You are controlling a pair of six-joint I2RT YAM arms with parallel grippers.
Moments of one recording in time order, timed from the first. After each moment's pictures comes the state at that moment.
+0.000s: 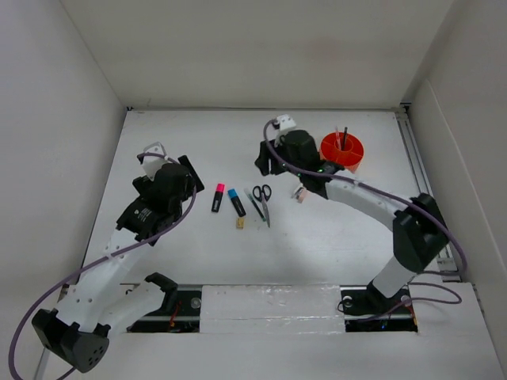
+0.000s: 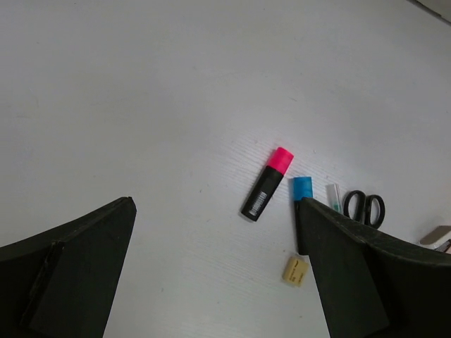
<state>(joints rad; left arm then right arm) -0.50 0.88 0.93 -0.69 -0.62 -0.67 0.65 1.57 1.21 0.06 0.04 0.27</state>
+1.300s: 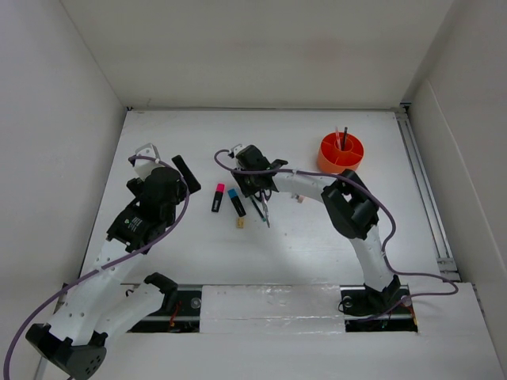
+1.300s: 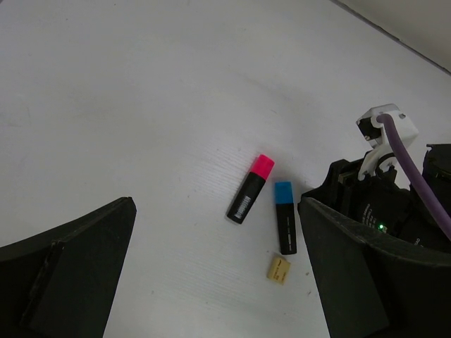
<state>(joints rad) -0.50 0.80 0.94 -0.69 -0.61 -0.67 0.79 2.19 1.64 -0.33 0.06 0.12</state>
